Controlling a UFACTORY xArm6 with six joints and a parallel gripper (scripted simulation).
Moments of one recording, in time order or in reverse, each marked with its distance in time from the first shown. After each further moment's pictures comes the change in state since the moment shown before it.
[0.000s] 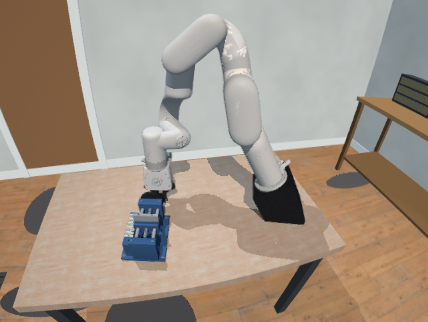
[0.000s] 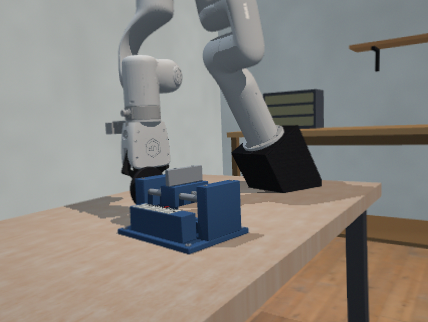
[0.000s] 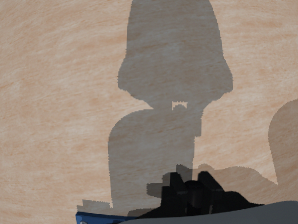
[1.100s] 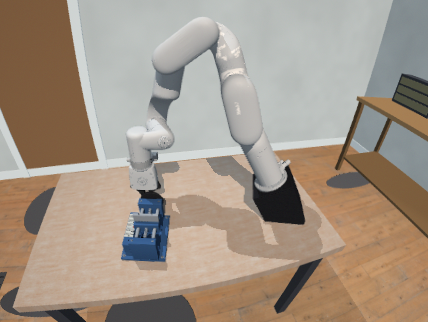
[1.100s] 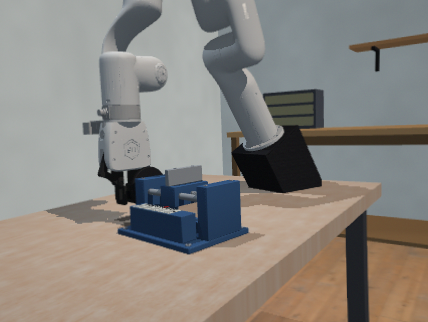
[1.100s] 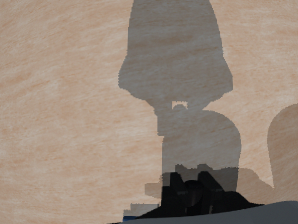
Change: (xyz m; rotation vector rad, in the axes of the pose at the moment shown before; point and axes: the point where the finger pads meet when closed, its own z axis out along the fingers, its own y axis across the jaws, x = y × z) arm 0.000 -0.054 -0.001 0.006 0.005 0.001
